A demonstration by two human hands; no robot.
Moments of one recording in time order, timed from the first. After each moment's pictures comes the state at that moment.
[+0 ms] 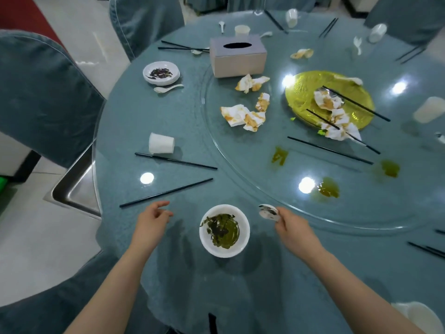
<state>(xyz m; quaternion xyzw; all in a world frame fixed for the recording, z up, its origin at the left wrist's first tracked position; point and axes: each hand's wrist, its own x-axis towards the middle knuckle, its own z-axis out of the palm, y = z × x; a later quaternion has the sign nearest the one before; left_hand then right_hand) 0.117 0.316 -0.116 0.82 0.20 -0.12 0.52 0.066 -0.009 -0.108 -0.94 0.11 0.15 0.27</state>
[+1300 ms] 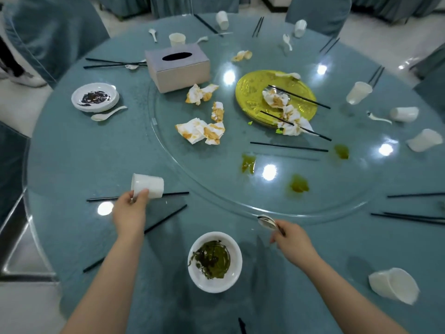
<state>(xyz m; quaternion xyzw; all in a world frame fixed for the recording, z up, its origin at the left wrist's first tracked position) 0.255 0.286 -0.119 0.79 0.20 -0.04 0.58 0.064 -0.008 -0.105 -0.88 0.31 0.12 0.35</state>
